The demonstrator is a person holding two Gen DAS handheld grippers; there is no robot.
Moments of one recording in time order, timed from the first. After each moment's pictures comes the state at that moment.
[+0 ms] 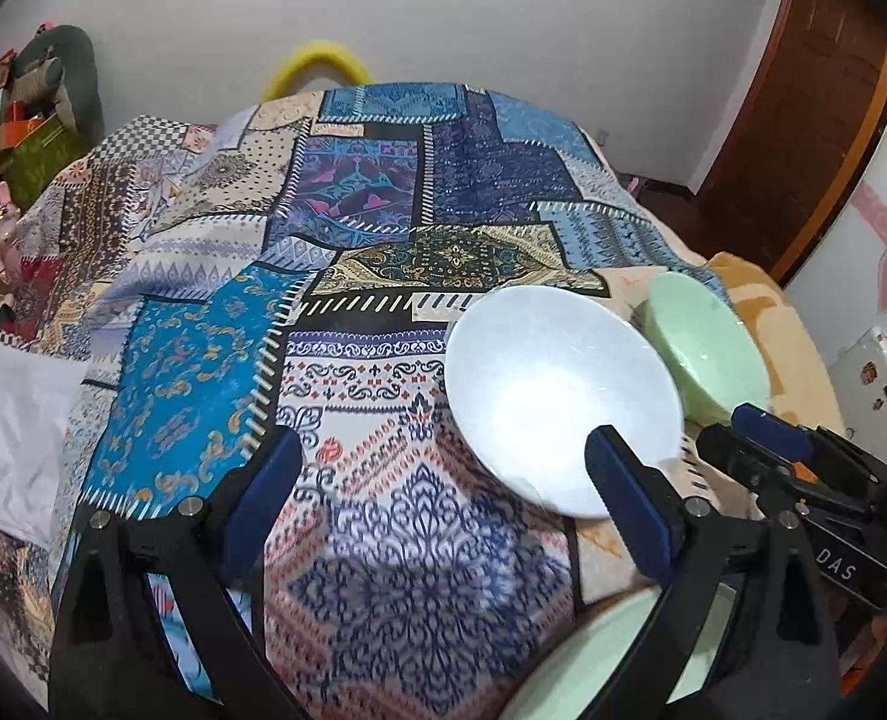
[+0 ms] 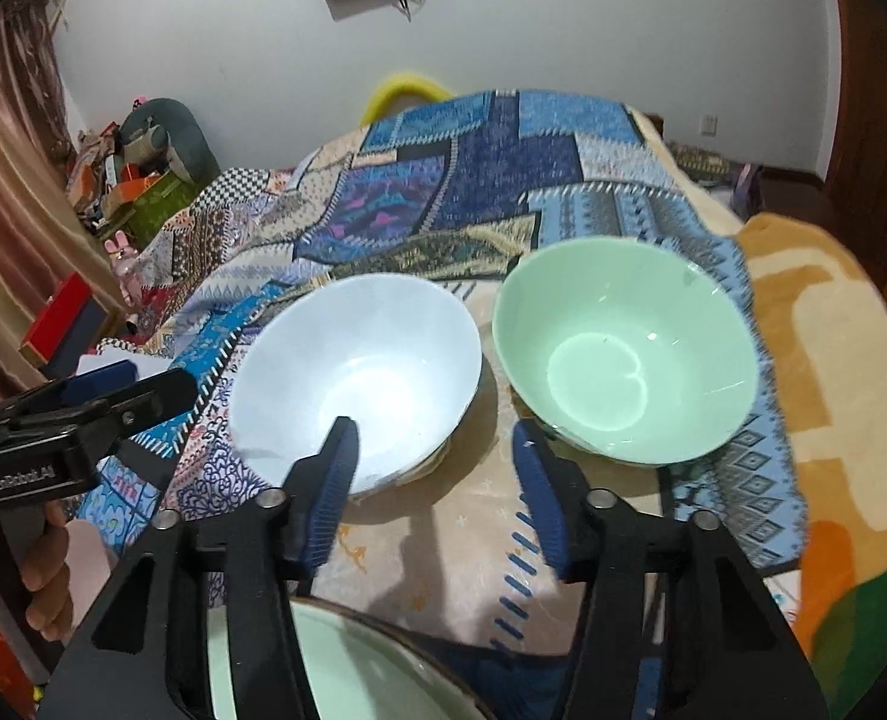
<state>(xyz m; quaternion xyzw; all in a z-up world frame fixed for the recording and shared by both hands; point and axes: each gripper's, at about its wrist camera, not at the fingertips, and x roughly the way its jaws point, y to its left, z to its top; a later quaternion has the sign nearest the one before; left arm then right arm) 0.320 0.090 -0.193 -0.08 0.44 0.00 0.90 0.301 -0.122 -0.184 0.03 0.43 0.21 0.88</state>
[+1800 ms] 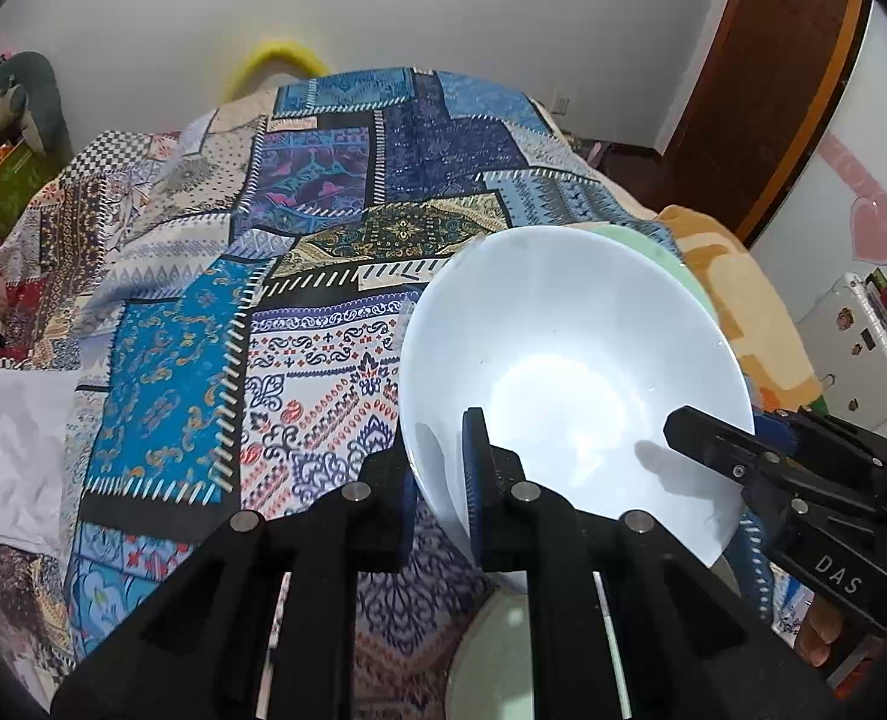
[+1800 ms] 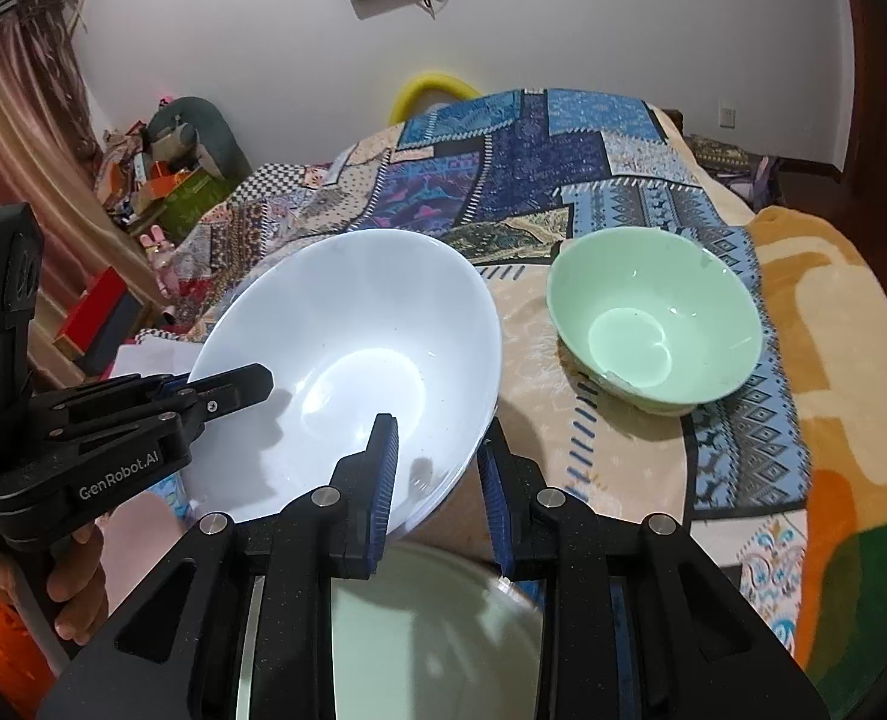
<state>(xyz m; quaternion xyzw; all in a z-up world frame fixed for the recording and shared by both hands) 0.286 0.061 -0.169 -0.05 0.46 -0.04 0.89 0.252 -0.115 -0.145 0.03 0.43 0.24 0.87</state>
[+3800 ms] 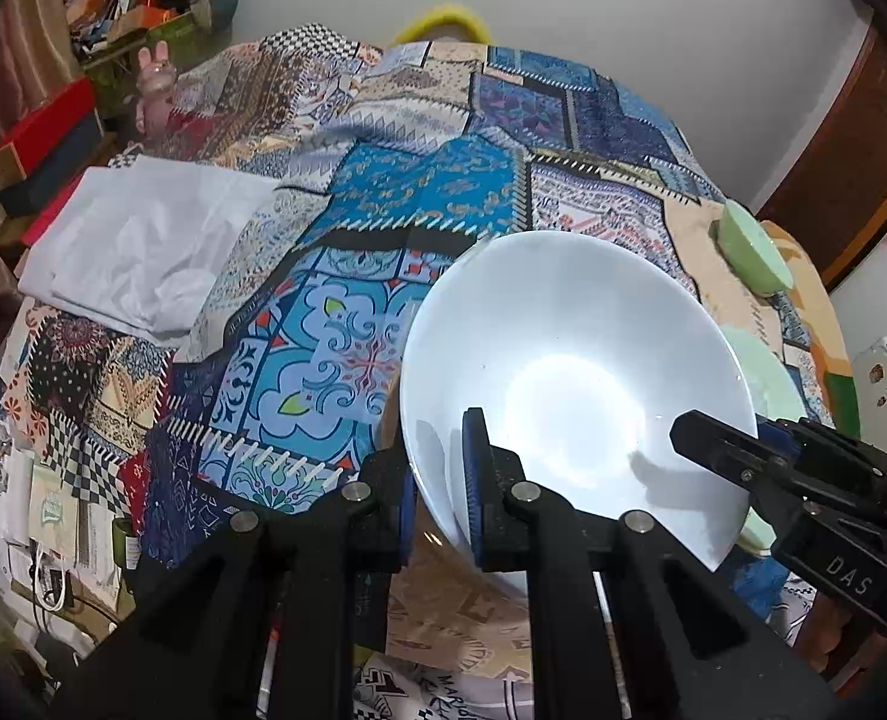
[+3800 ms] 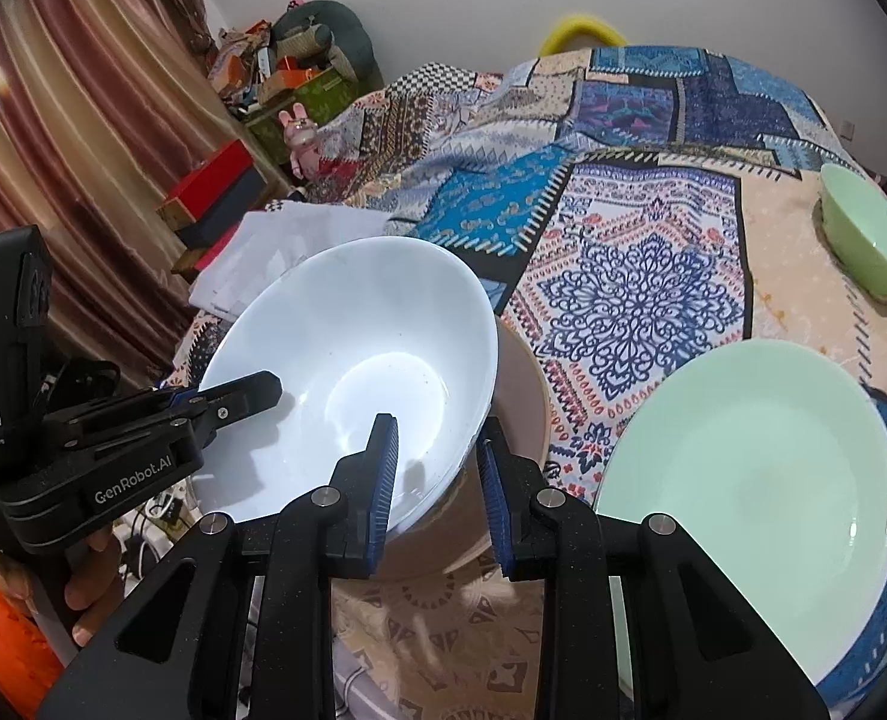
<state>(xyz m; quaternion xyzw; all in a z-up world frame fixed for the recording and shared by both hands) 0.080 0.203 -0.203 -0.15 0.47 0.09 0.87 0.131 0.022 -0.192 -0.02 0.47 0.35 0.81</state>
